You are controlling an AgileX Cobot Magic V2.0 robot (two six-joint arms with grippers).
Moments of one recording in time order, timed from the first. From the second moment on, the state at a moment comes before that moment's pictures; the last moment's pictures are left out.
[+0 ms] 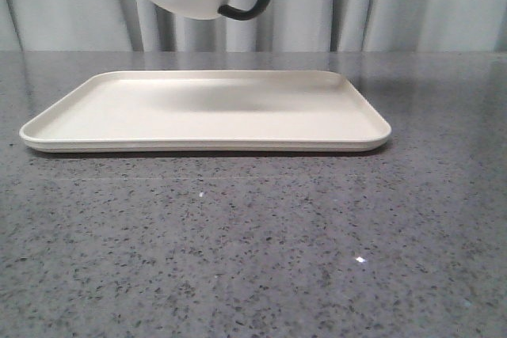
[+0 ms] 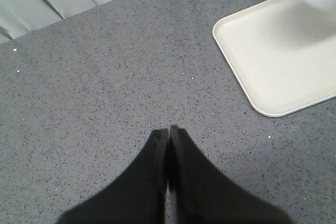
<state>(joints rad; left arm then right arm) -0.50 0.70 -1.23 0.36 1.28 -0.13 0.45 2.11 -2.35 0.56 1.26 -0.94</state>
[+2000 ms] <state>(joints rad) -0.50 0.70 -1.23 0.36 1.28 -0.13 0.52 2.10 -2.17 0.42 1.25 -1.10</state>
